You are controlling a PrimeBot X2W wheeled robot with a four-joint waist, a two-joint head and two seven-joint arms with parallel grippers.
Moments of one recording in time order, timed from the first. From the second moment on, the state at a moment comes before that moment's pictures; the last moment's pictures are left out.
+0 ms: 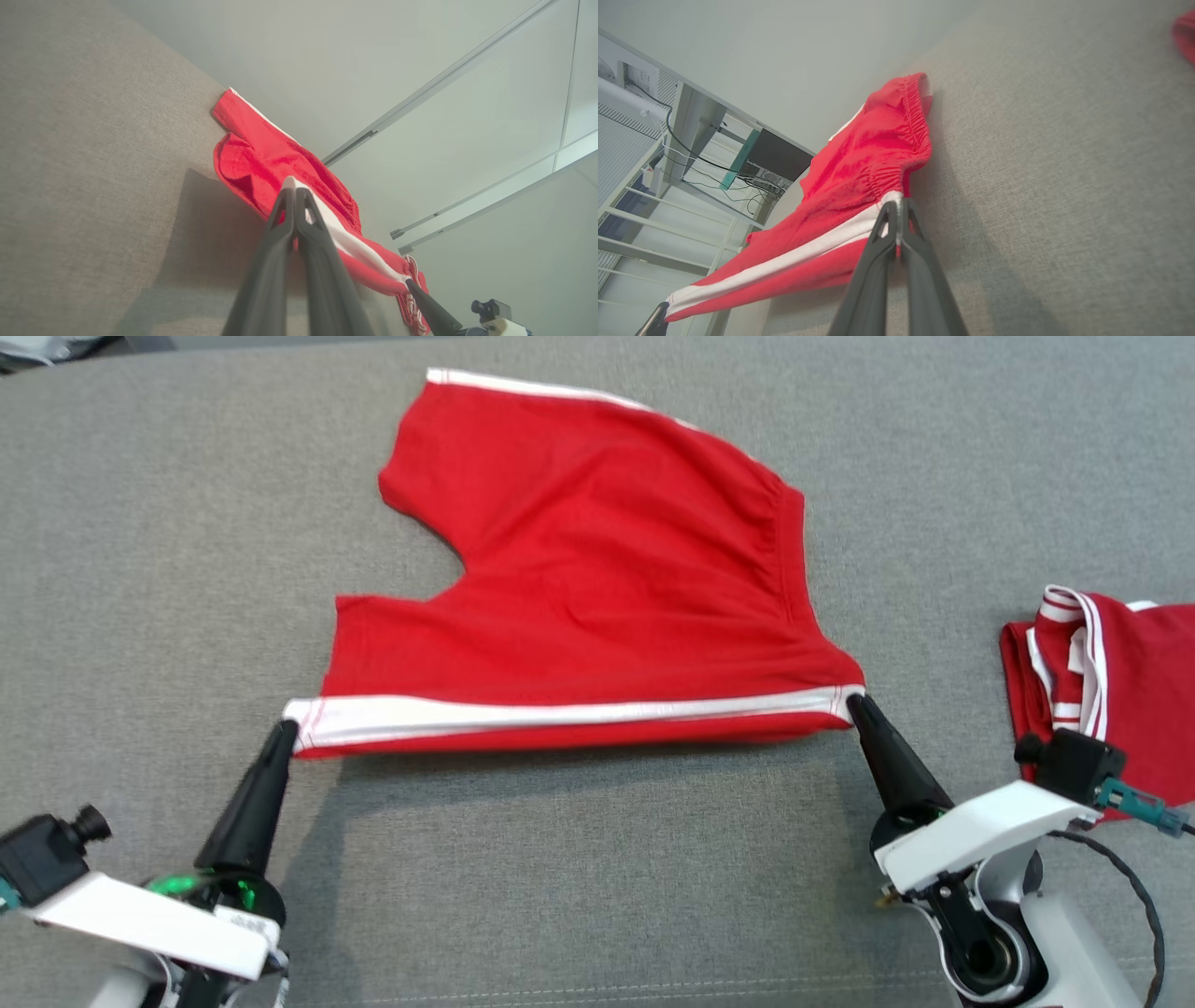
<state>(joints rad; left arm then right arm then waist) -0.14 0.58 -0.44 -0.03 -1.40 -0.13 -0.26 -0.27 -0.05 0.20 0.24 0.88 0.13 0.03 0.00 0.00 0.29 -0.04</state>
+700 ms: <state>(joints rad) -0.05 0.52 -0.52 0.08 -1.36 -0.13 -0.26 -0.13 -0.04 0.14 0.23 0.92 0.13 0.18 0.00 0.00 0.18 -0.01</state>
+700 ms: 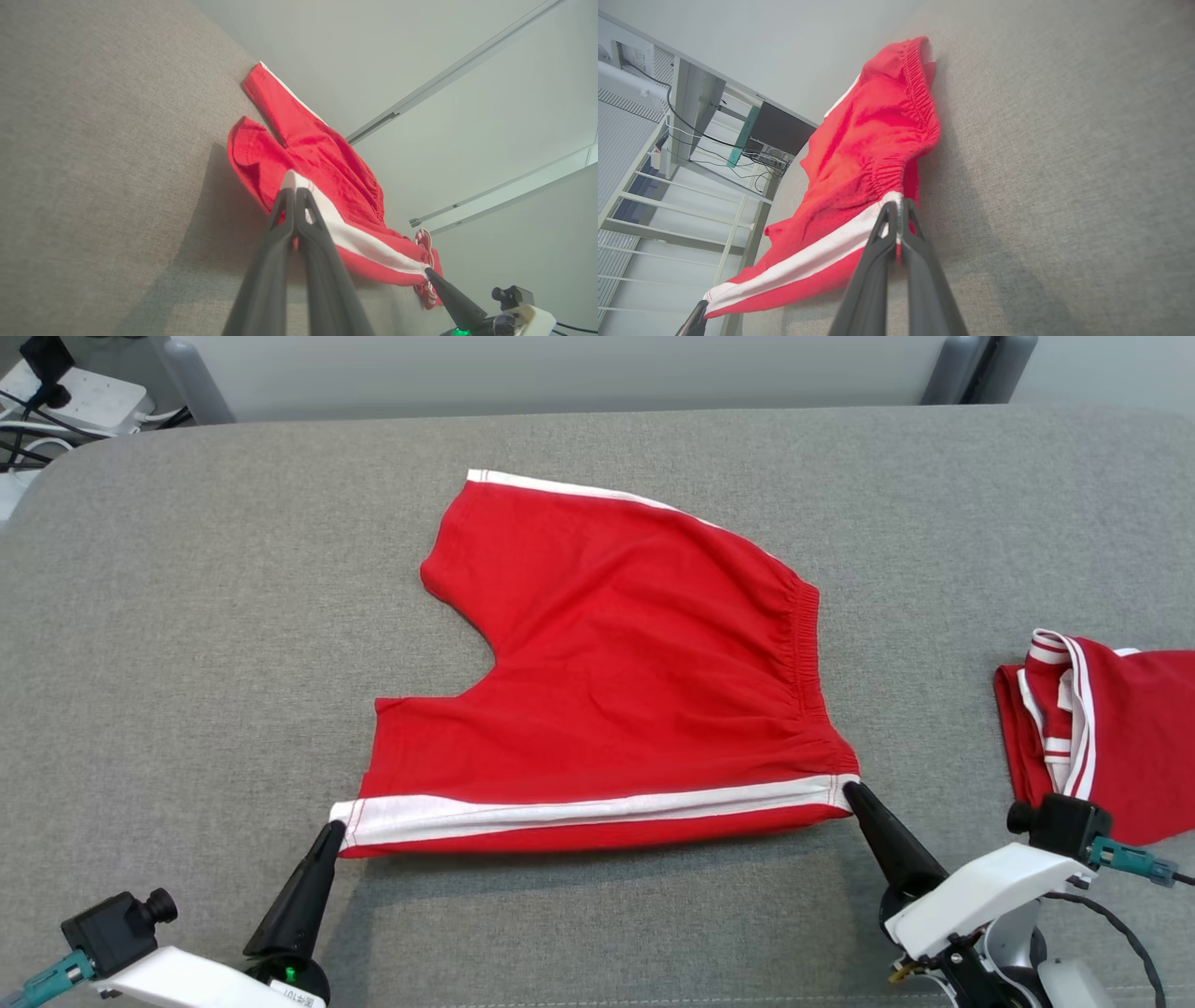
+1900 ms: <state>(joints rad) -0.04 0.43 -0.29 0.20 -0.87 -0.13 -0.26 -0.15 -0.04 0.11 0.25 0.46 0.13 -0.16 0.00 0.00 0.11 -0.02</state>
